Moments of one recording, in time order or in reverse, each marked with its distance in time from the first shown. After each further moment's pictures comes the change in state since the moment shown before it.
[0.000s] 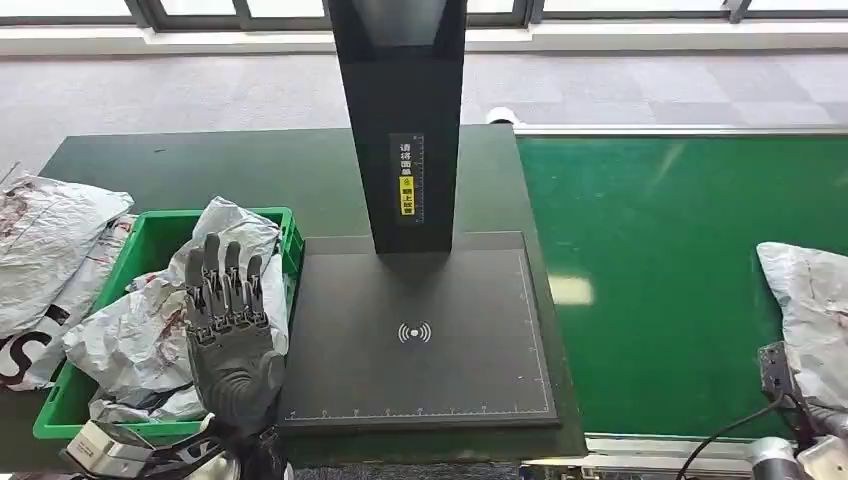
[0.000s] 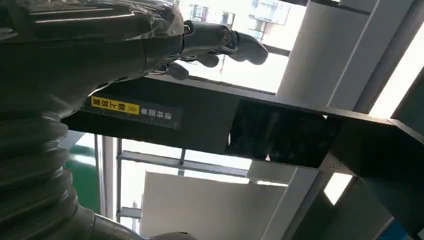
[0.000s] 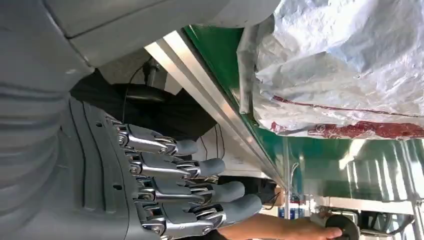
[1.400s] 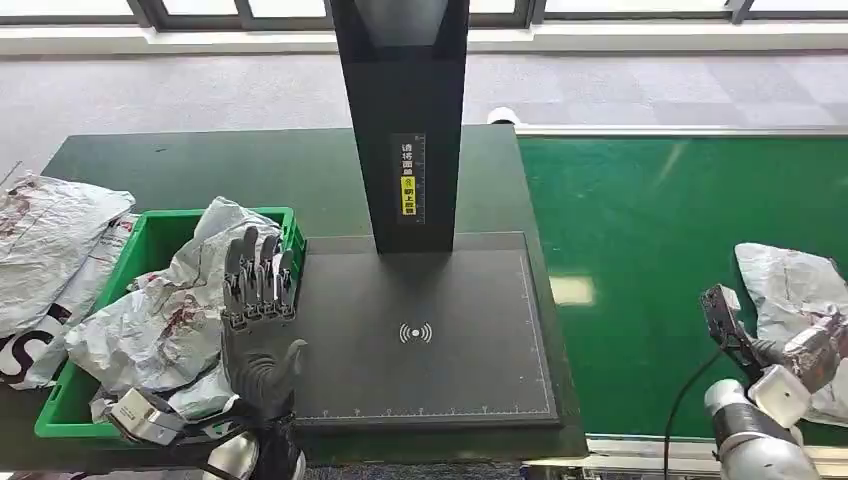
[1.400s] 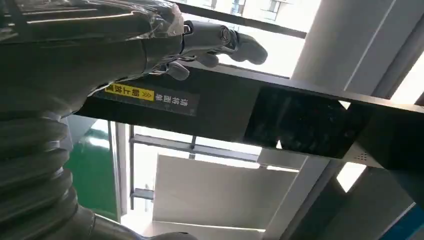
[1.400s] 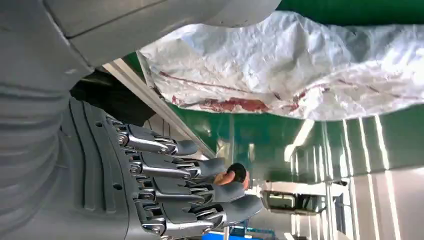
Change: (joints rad) left arm -0.075 0.001 0.000 0.131 0.014 -0.055 0.000; right arm -0.125 0.049 0.313 0.023 0.013 0.061 0.111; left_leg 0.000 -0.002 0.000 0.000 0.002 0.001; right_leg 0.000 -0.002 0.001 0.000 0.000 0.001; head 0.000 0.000
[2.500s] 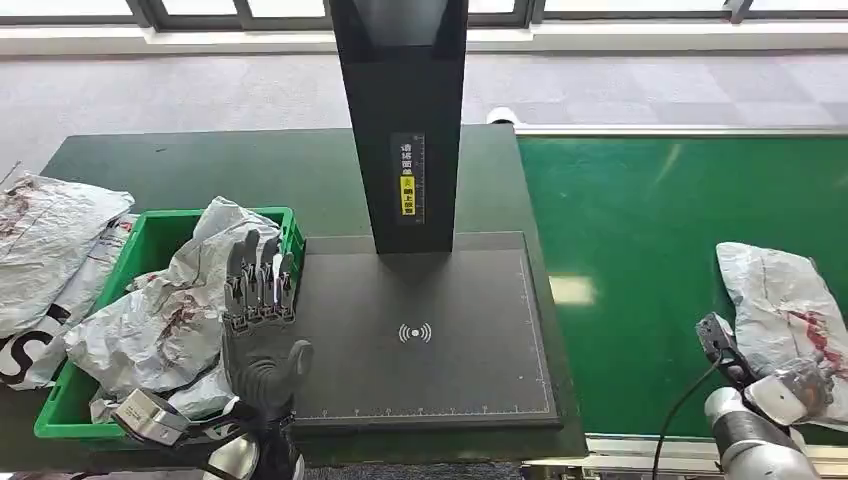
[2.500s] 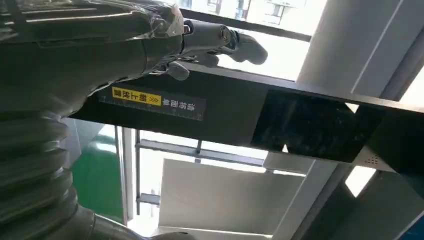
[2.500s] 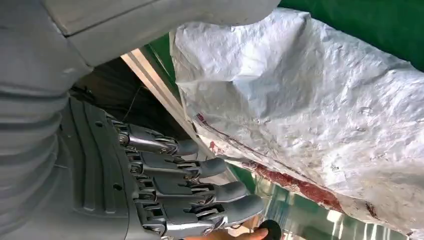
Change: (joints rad) left arm 0.005 0.007 0.000 0.007 -0.011 0.023 0.000; right arm 0.023 -0.019 0.068 0.021 0.000 0.271 0.233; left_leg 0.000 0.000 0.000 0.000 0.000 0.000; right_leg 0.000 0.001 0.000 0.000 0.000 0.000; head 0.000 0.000
